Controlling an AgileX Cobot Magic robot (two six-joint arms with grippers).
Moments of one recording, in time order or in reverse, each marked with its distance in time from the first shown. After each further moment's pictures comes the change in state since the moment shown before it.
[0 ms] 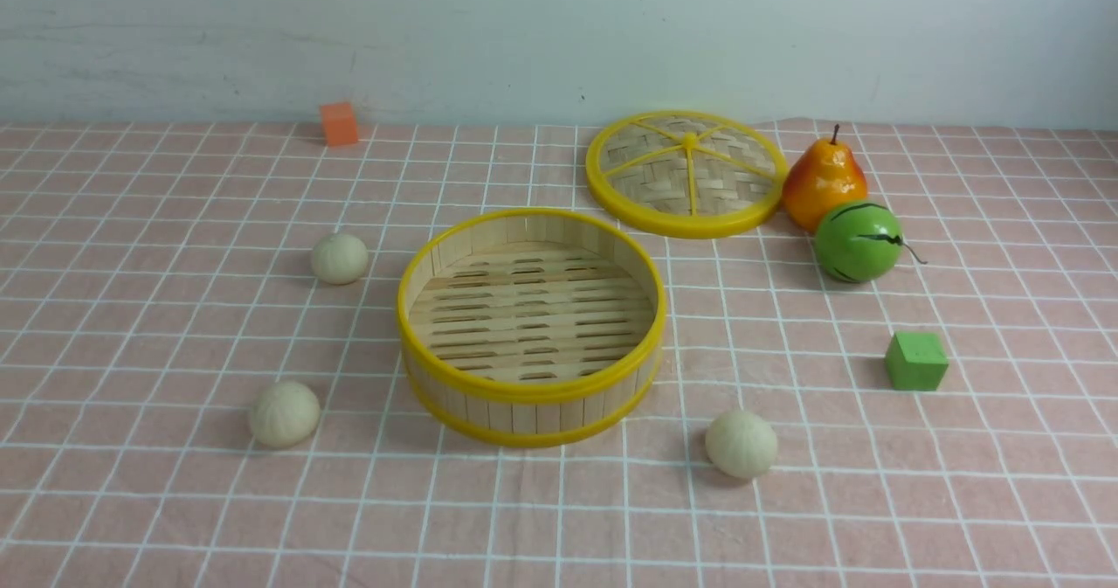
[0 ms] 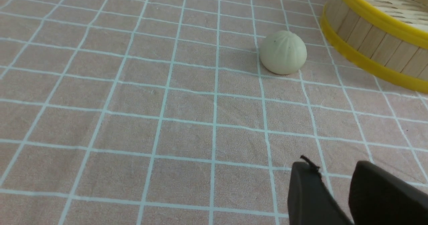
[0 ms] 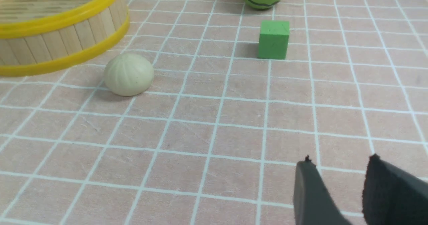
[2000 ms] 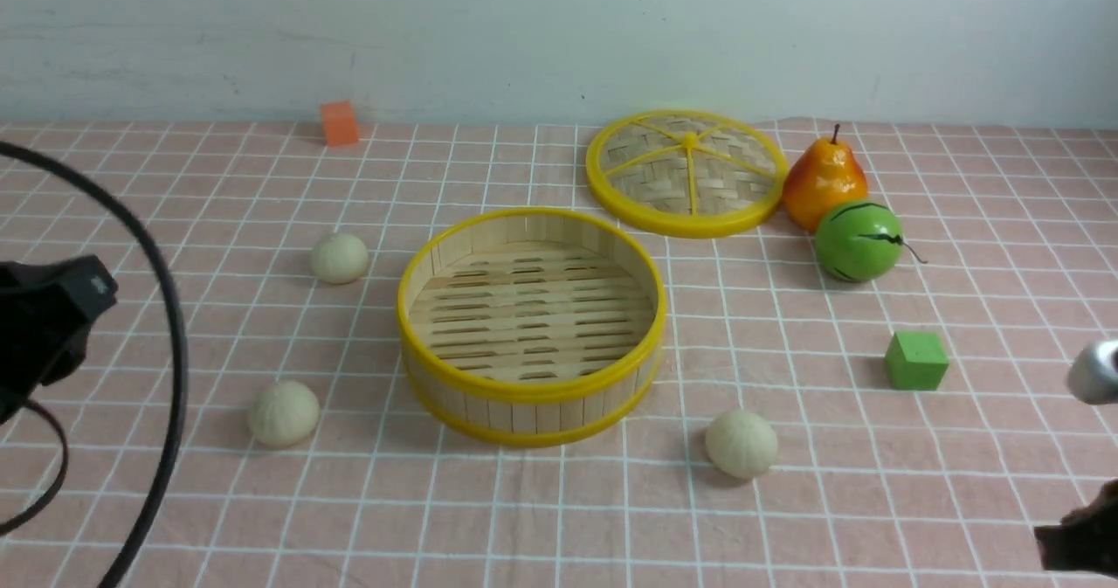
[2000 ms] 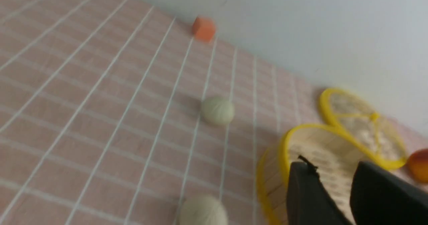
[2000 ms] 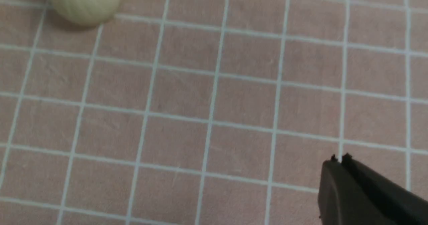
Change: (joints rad) right arm 0.000 1.102 -0.607 0.119 0.220 -0.083; left arm -0.004 0.915 -0.559 0.081 -0.335 -0.421
